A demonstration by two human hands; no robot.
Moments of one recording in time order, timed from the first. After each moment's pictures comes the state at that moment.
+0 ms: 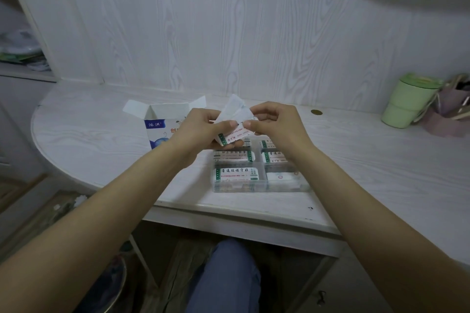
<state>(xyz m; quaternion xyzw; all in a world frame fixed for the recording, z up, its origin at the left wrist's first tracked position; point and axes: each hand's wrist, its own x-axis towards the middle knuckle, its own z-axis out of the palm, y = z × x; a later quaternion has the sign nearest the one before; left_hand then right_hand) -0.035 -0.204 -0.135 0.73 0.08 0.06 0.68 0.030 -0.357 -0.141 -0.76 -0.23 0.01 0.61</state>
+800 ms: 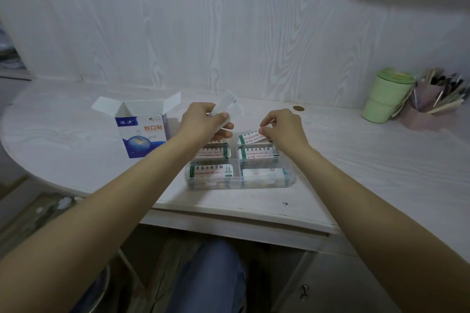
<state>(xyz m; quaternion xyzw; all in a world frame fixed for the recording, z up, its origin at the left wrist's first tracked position) 0.007 -0.237 -0.152 0.78 0.11 0.14 0.60 0.083 -0.403 -0.167 -0.91 -0.16 -0.08 0.36</state>
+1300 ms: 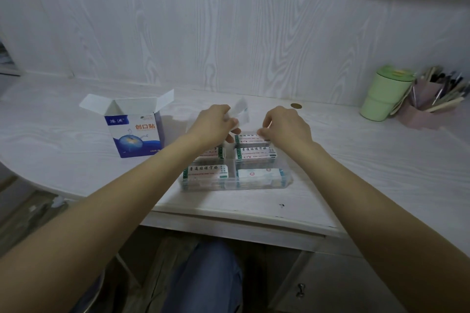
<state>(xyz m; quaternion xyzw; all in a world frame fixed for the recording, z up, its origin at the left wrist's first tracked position) 0.024 -0.255 -0.151 0.90 0.04 0.08 0.44 0.087 -0.404 -0.158 -0.97 -0.14 -0.06 0.19</state>
